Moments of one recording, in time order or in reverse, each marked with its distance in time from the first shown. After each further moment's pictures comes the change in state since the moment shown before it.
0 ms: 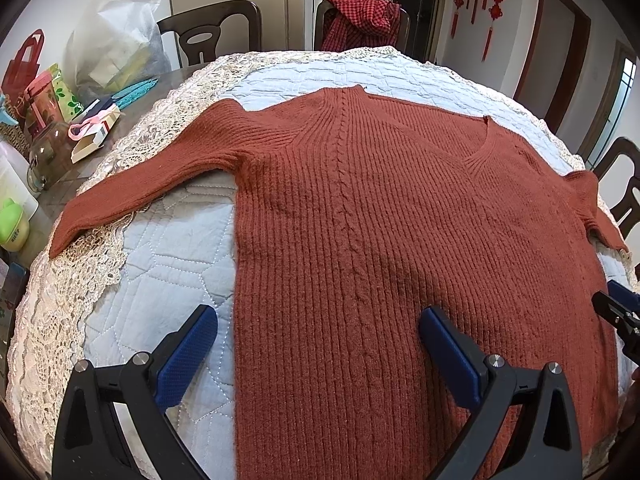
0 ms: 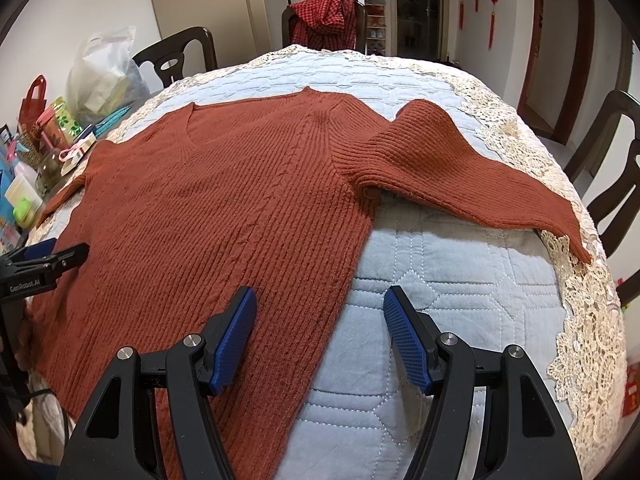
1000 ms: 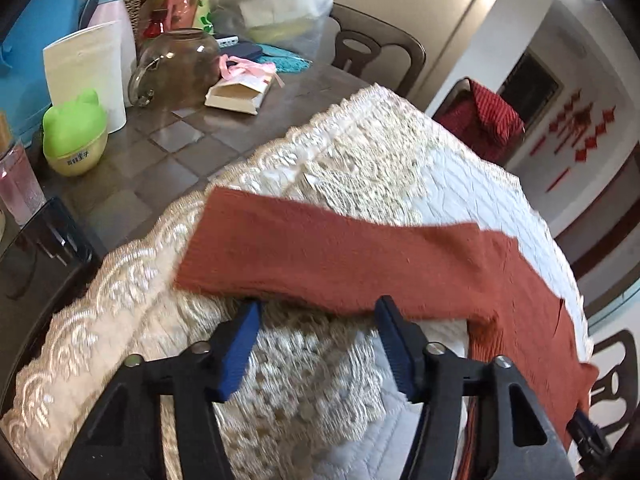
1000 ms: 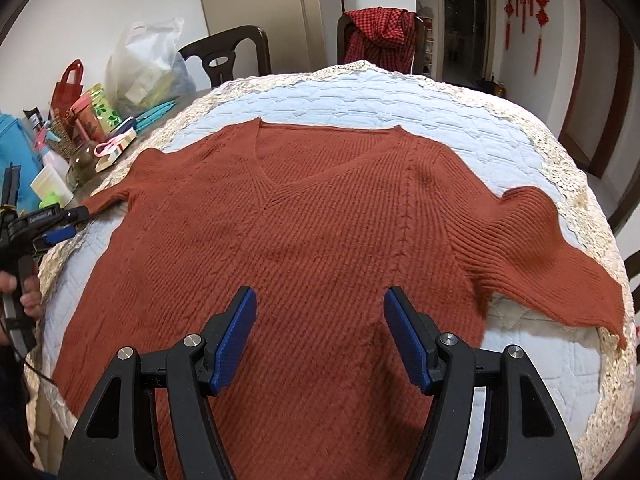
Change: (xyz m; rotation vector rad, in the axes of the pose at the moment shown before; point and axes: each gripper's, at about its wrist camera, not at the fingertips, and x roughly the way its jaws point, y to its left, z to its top) left arm 0.018 0.189 0.027 -0.522 -0.103 -0.018; right arm 0.021 0.064 0.047 -0.113 -0.011 0.106
